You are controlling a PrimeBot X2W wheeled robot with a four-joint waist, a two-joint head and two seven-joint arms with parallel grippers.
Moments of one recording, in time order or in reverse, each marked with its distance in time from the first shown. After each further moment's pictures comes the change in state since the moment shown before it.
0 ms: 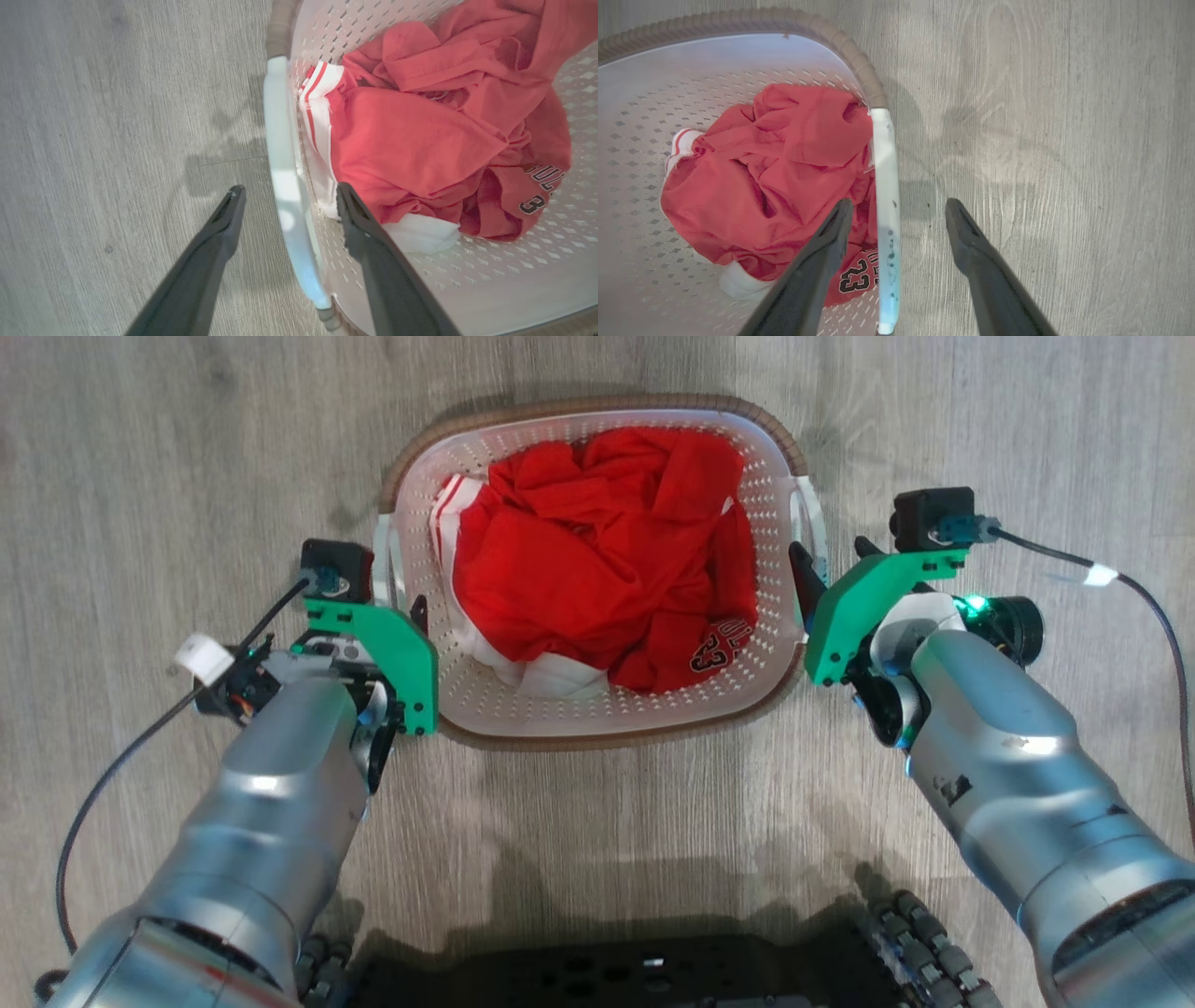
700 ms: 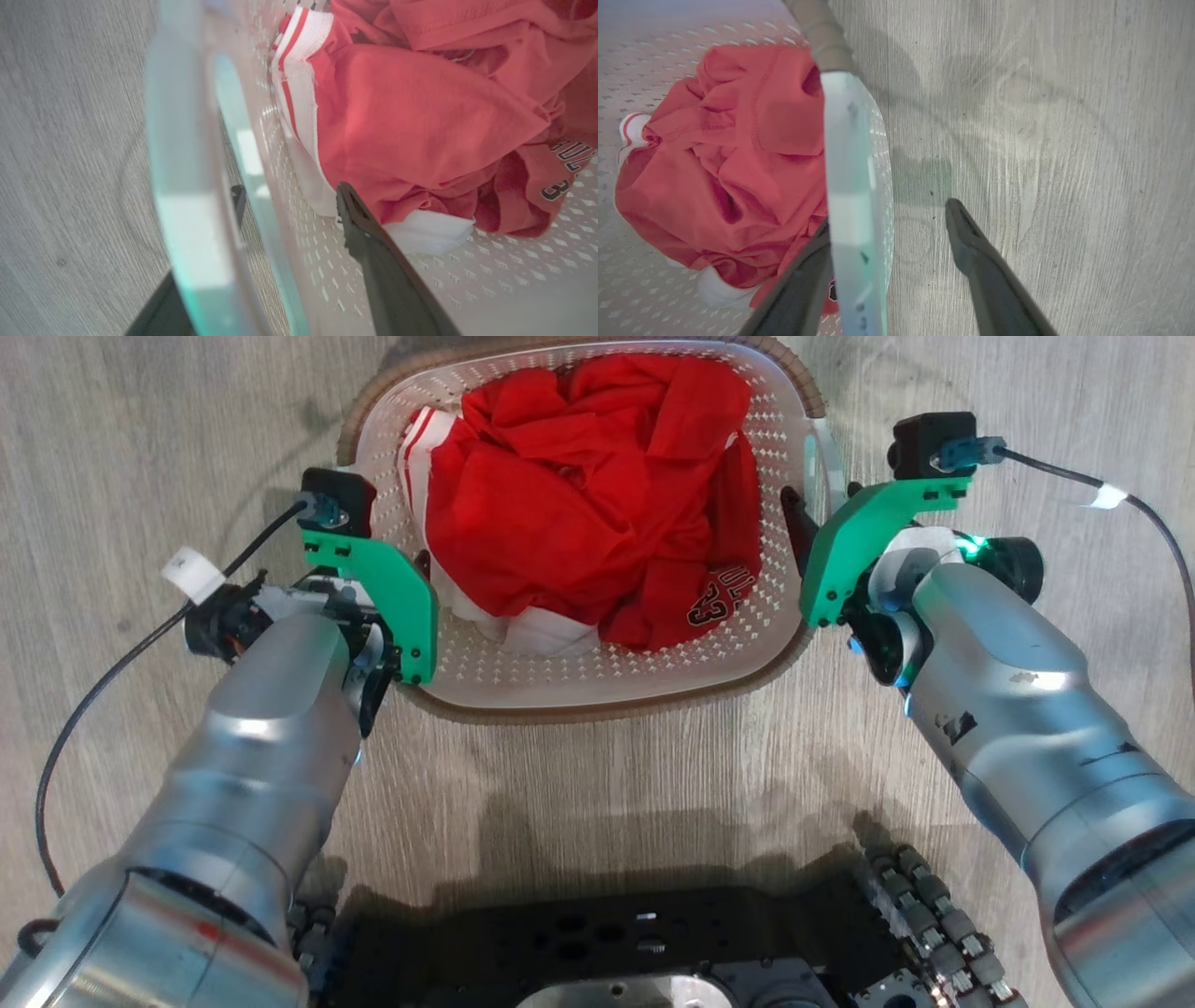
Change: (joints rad) left arm -0.110 -0.001 -0.054 0.023 -0.033 -0.040 0.109; right arm -0.137 0.002 0.113 0.058 0.144 0.000 0.058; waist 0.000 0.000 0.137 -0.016
